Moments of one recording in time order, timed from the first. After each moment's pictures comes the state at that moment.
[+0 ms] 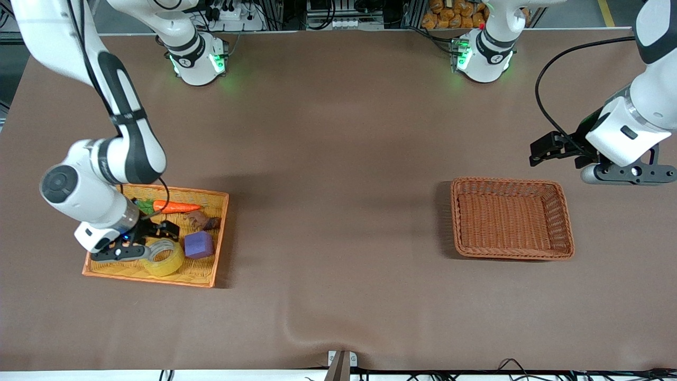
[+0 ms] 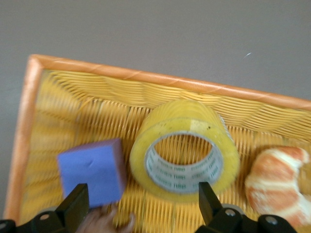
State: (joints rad) left arm -0.02 0.14 -0.15 -1.46 -0.05 1.58 -0.14; right arm 0.07 0.50 -0.04 -1.81 0.09 2.44 -0.09
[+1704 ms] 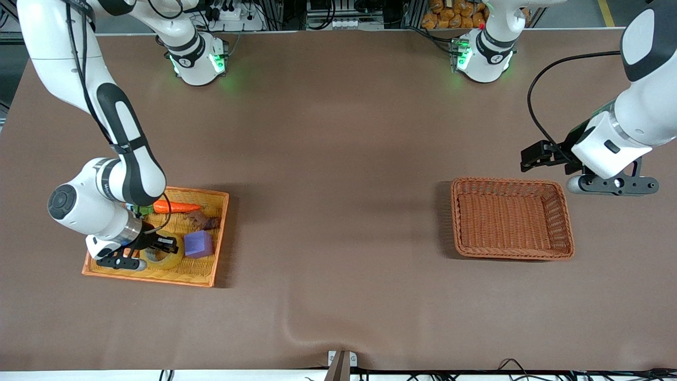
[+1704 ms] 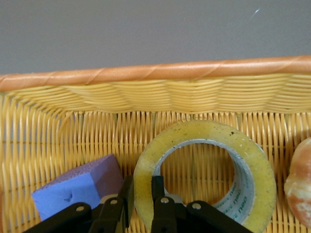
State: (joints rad) left arm -0.03 0.18 -0.15 -1.46 -0.05 1.58 -0.14; right arm 0.04 0.59 -0.04 -1.77 0.29 2.44 -0.09
